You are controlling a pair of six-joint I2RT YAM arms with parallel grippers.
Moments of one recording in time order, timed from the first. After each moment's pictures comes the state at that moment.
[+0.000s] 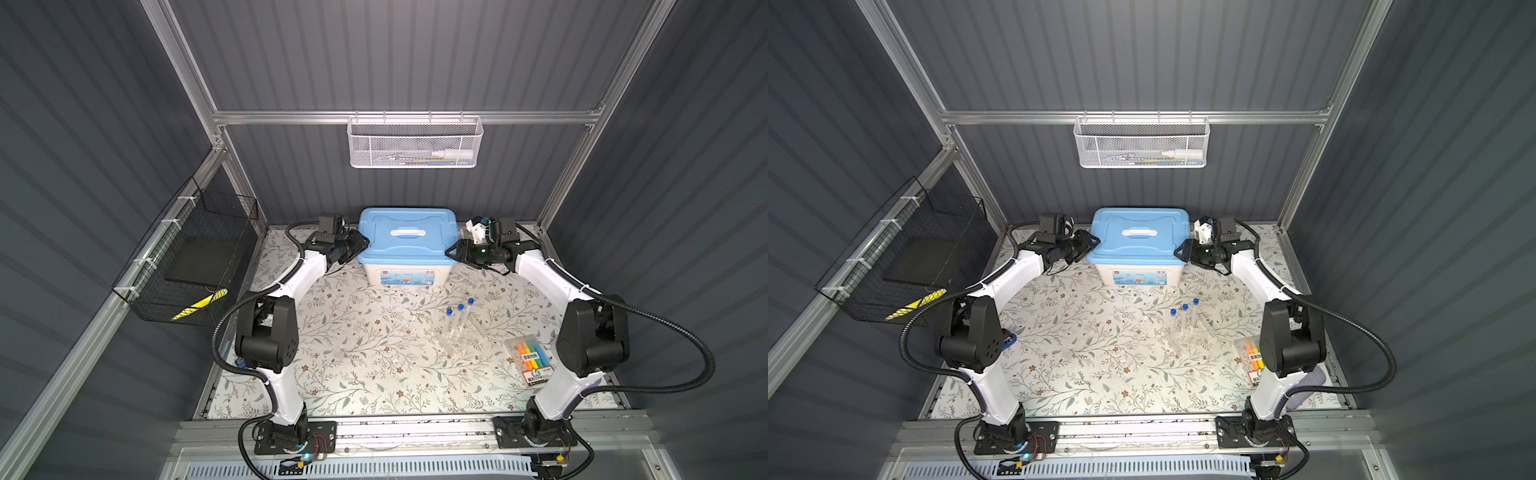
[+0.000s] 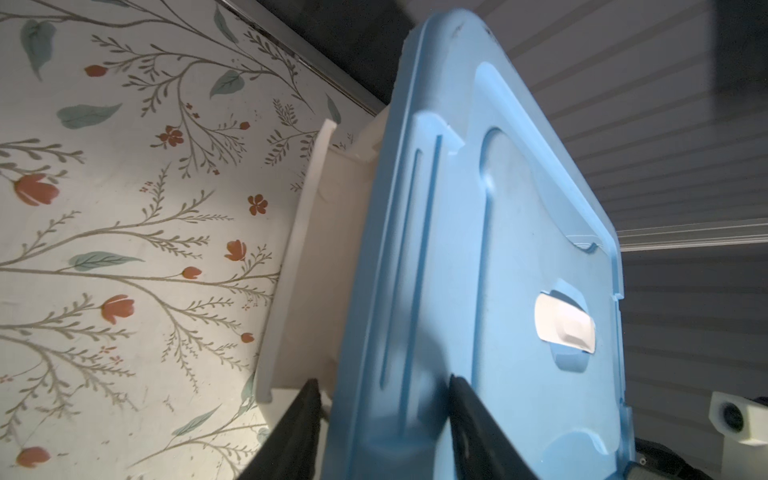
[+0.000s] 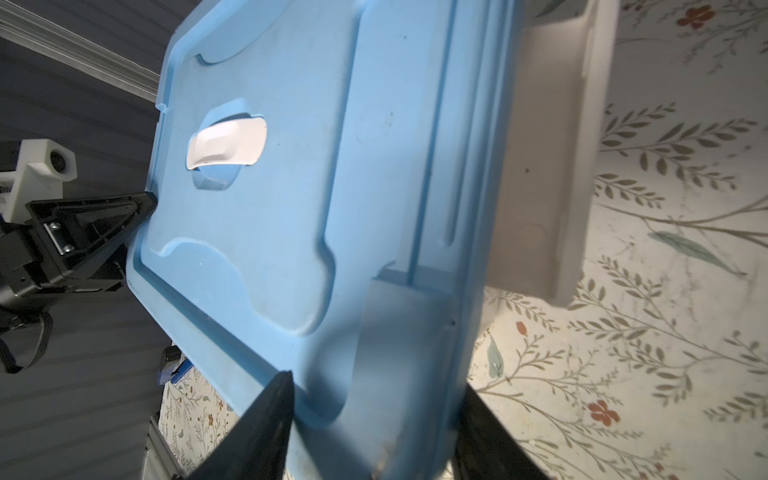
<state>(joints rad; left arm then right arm) -0.27 1.86 1.50 -0.31 0.31 -0.75 0.20 1.74 1.39 -0.45 -0.50 0.41</state>
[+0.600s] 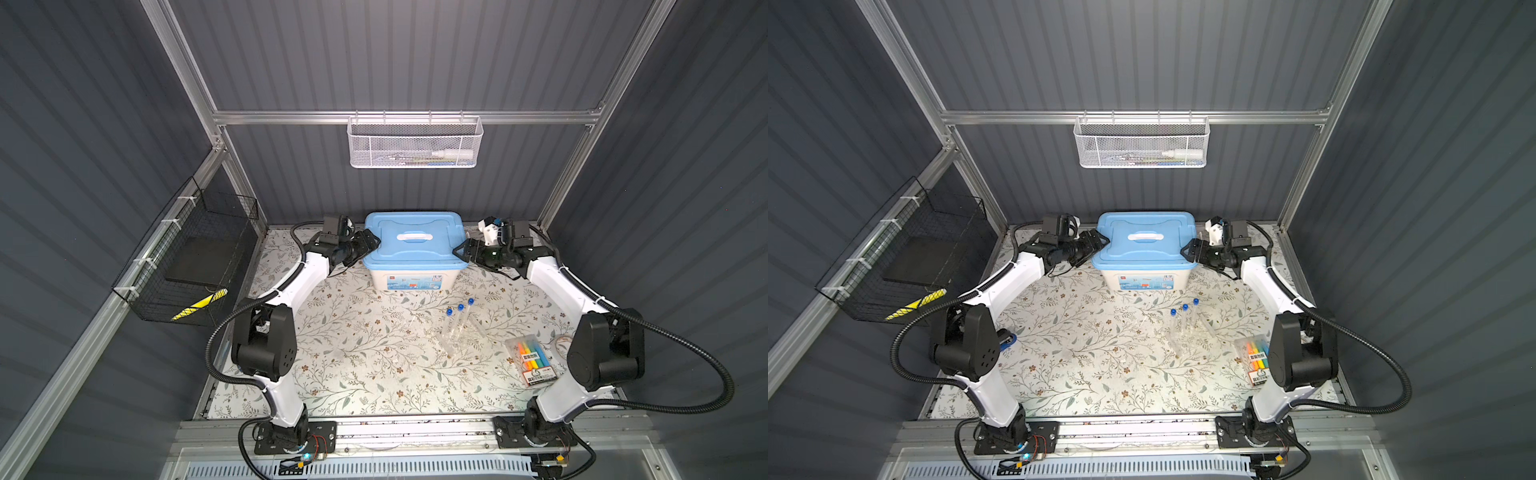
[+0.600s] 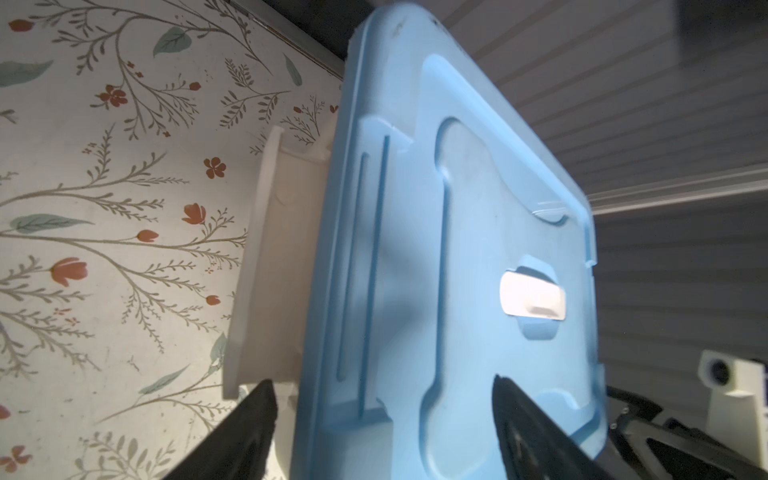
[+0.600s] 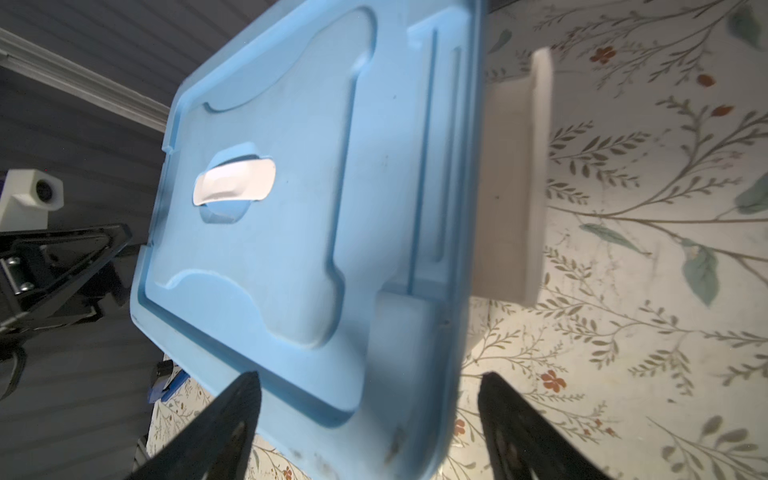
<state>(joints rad) -0.28 1.78 1.48 -0.37 0.33 -0.73 0.12 1.65 1.32 -0.43 -0.49 0.40</state>
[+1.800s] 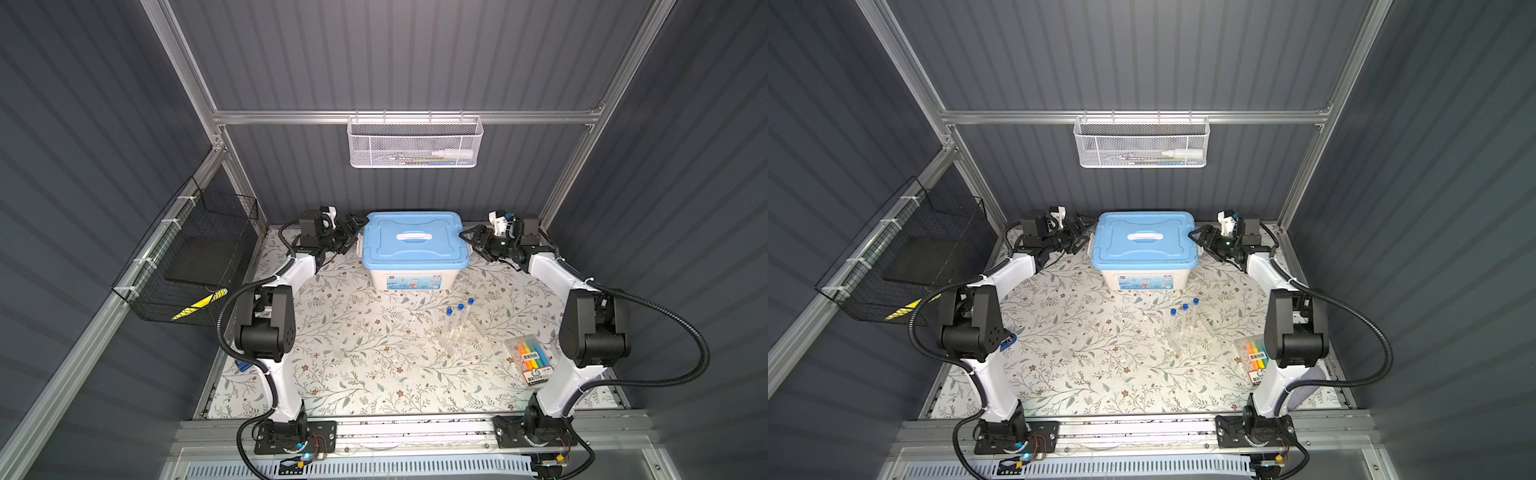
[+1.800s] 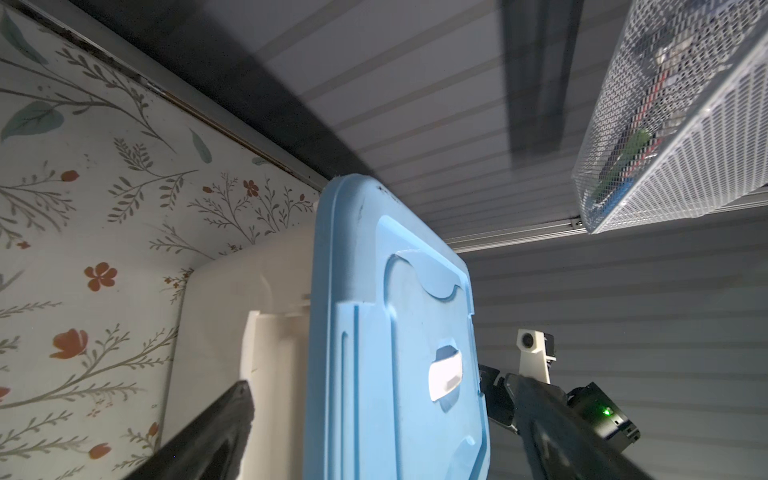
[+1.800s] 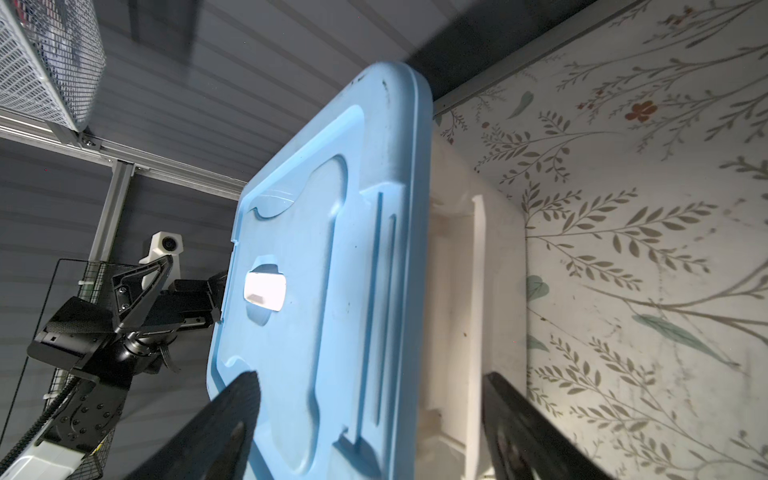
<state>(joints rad) -0.12 1.93 1.43 0.16 0.68 -0.97 0.03 1.81 1.35 -0.11 -0.72 0.62</state>
